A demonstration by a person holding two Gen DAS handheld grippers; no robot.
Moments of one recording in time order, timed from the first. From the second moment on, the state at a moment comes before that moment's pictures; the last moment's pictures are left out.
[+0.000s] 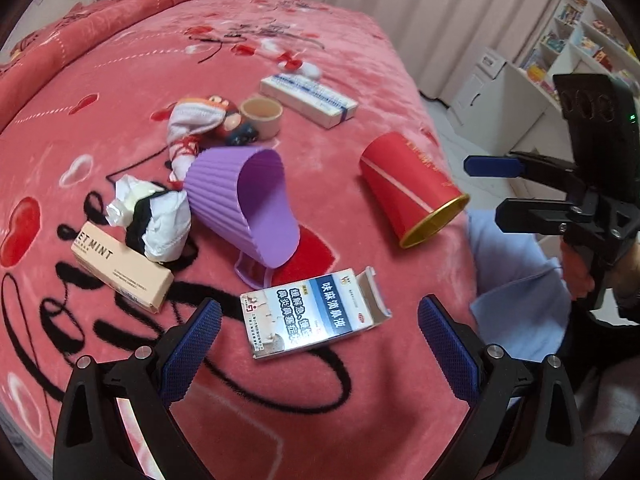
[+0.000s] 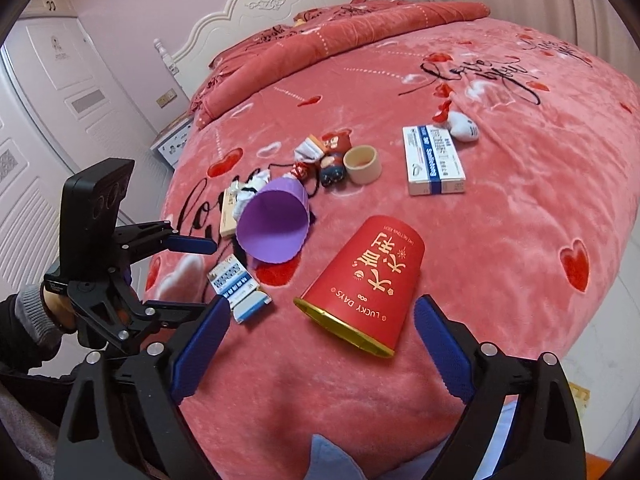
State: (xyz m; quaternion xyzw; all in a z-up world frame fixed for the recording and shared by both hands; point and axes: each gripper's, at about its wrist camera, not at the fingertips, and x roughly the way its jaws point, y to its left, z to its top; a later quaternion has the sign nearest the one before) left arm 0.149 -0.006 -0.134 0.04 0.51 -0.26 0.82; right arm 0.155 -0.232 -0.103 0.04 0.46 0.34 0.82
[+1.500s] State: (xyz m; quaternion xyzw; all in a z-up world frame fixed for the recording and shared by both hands) left arm 0.143 0.001 -0.124 0.02 0.50 -0.26 0.82; right arm 0.159 -0.241 -0.119 -0.02 0.45 0.33 0.83
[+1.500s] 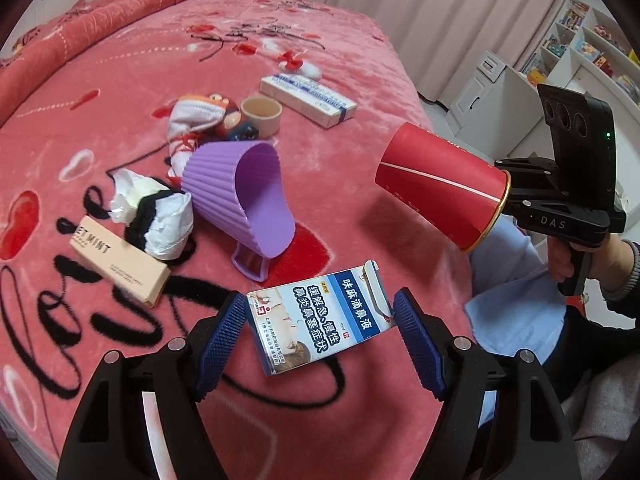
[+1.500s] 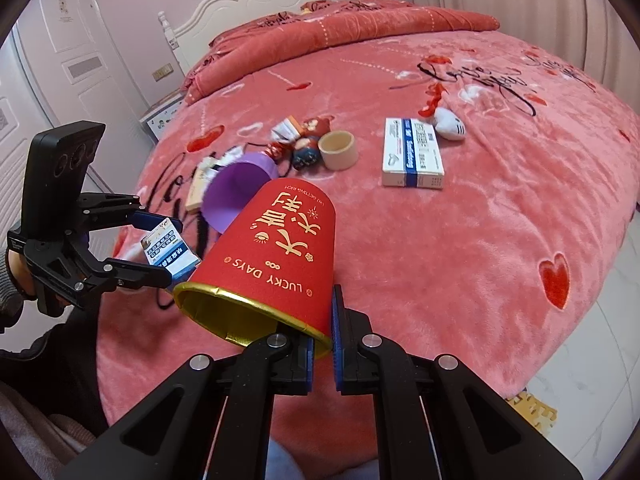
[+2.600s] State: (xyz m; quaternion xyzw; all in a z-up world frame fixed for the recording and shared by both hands) left arm 0.077 -0.113 -0.061 0.14 0.44 -0.35 0.81; right arm 0.021 -0.344 -0.058 0.03 0.39 0.29 0.87
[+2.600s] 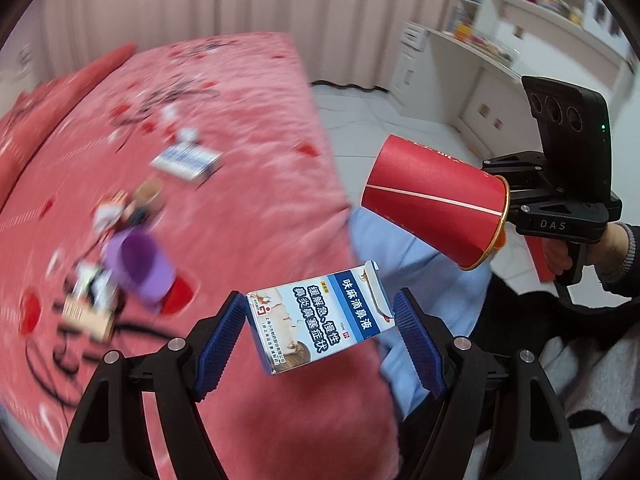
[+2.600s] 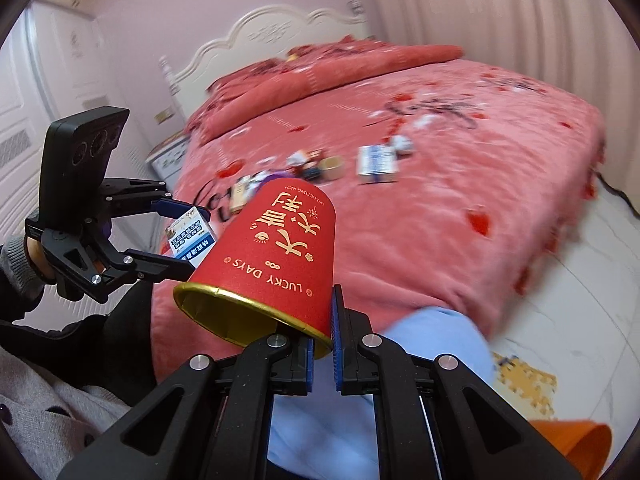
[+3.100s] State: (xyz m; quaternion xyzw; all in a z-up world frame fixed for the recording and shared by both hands) left arm 0.118 -0.326 -0.070 0.22 0.41 -0.51 0.72; right arm -0.046 -0.571 -0.076 0.12 0.39 0.06 0.91
